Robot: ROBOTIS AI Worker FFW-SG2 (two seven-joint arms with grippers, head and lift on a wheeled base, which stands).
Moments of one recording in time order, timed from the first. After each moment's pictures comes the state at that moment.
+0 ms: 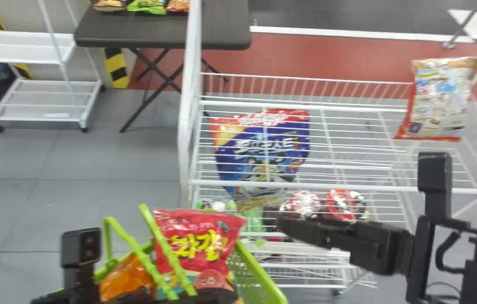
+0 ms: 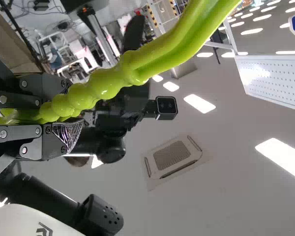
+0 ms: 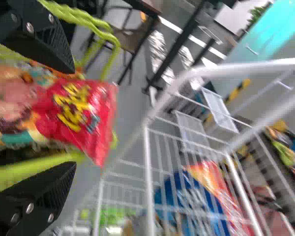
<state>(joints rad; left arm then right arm) 0.42 0.08 0.06 -1.89 0.49 1.01 -1.57 0.33 -0.03 -0.37 -2.50 -0.74 1.57 0.31</state>
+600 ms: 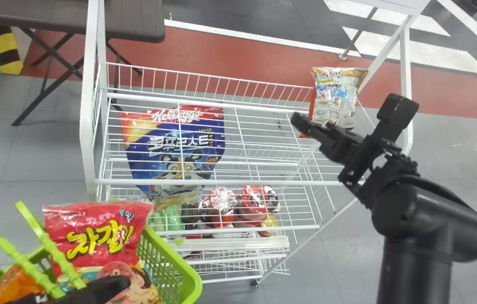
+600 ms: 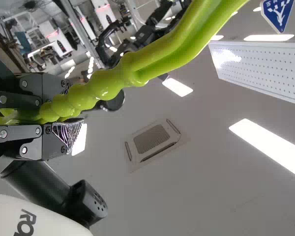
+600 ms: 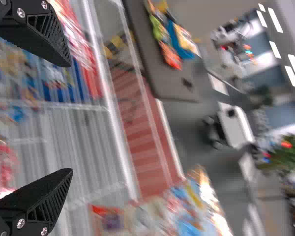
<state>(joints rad) 0.39 0.10 0.08 -1.81 0.61 0.95 -1.57 0.01 -0.06 -0.44 -1.97 -0.19 0.79 0.31</state>
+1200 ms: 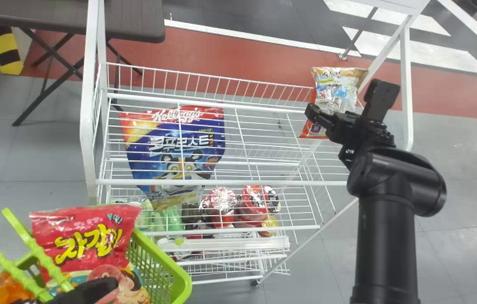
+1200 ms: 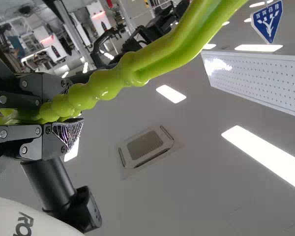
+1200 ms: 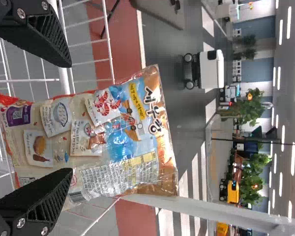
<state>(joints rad) 0.40 0.10 0.11 -1.78 0.61 0.95 -1.57 -0.26 -0.11 -0.41 -1.46 0.13 0.55 0.24</state>
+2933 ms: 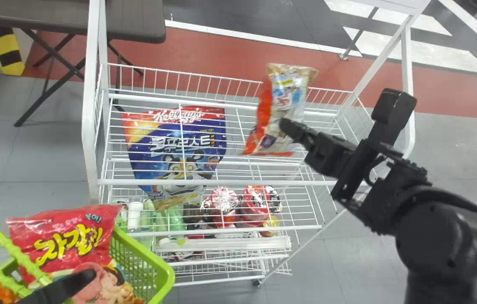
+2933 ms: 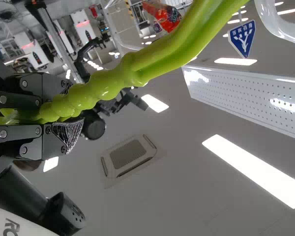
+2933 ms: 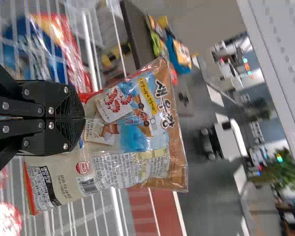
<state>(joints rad) 0.39 0.09 0.18 -1.73 0.63 0.95 -1.57 0.19 -0.02 -0.37 -2.39 -0.41 1.16 0.24</state>
